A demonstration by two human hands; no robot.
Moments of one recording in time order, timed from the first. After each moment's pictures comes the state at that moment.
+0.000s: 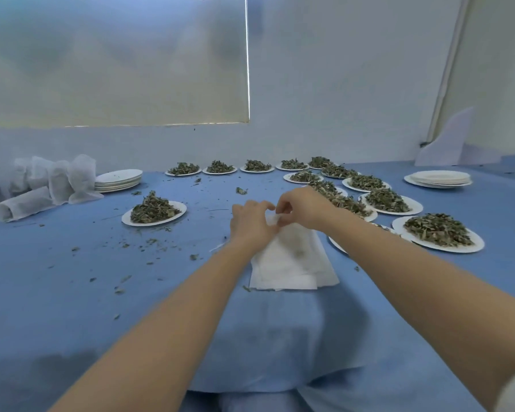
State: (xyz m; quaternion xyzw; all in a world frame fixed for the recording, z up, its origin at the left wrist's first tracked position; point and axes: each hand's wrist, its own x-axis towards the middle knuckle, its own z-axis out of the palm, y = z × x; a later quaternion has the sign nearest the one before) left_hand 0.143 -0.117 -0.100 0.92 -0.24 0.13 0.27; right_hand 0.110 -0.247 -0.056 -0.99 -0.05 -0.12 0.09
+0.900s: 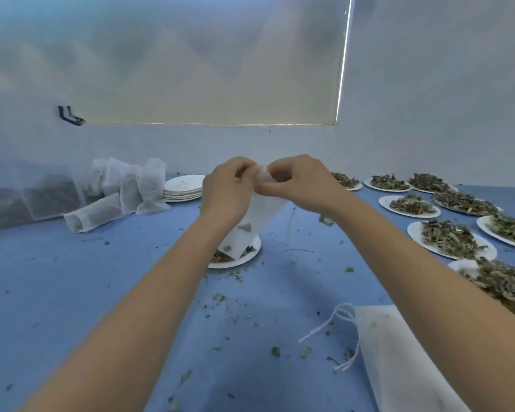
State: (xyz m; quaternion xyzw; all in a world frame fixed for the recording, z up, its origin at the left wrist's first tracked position) left_hand 0.283 0.025 -0.005 0.83 -0.14 0.31 0.45; right_hand 0.271 -0.116 0.017 -0.89 -0.22 -0.18 0.35
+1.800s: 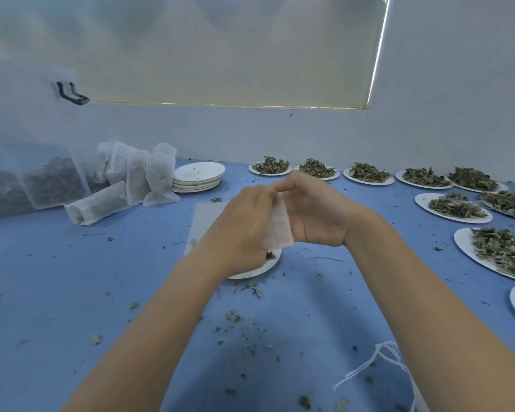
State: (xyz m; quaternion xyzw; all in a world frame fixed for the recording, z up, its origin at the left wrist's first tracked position) left_hand 0.318 0.053 -0.058 0.90 -0.31 0.25 0.18; right_hand 0.322 -0.099 -0.012 -0.59 -0.23 0.35 0.69
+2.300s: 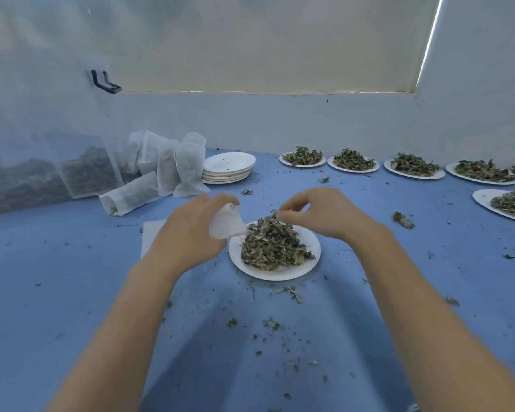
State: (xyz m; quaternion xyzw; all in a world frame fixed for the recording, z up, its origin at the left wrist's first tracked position) left_hand 0.329 0.157 -0.078 0.95 -0.11 0.22 0.21; right_hand 0.368 -0.064 -0.049 -0.94 -0.17 -0.01 0.29
